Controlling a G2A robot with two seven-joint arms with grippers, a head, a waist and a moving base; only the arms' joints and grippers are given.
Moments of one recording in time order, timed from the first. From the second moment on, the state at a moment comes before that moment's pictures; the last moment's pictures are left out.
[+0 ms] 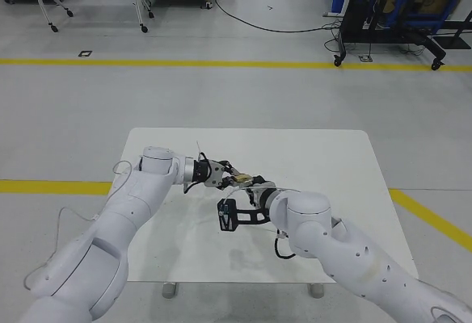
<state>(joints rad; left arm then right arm) 0.54 -1.41 -0.72 -0.51 -0.72 0.52 -1.19 -1.04 -1.14 0.77 -1.98 -1.77 -0.75 0.93</state>
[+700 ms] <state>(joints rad) 0.54 -1.41 -0.73 -0.51 -0.68 0.53 -1.19 -1.00 -1.19 0.72 -1.90 -1.80 -0.72 1.05</state>
